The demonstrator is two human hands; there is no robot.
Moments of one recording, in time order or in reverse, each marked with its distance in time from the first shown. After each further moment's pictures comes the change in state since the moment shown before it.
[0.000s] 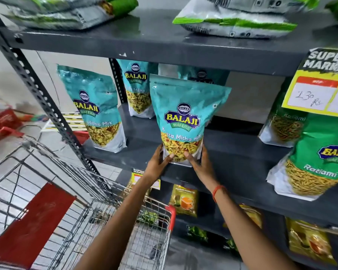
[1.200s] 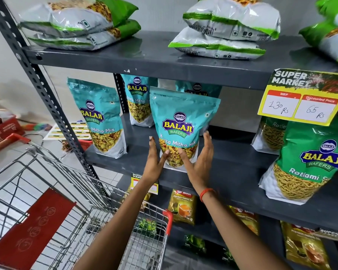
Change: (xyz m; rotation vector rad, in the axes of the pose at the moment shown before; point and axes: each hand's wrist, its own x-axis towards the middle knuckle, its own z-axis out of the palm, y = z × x) left_hand -0.018 0.043 0.001 0.102 0.157 0.076; right_hand -0.025 -0.059 0.012 -0.268 0.381 -0.321
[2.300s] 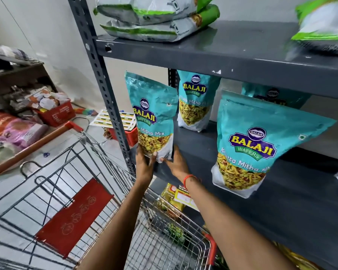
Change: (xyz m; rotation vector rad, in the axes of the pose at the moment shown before) left_hand 0.036 -0.106 -0.153 0.041 0.479 -0.109; right_hand 0.001 -0.021 0.239 0.000 -0.753 0.198
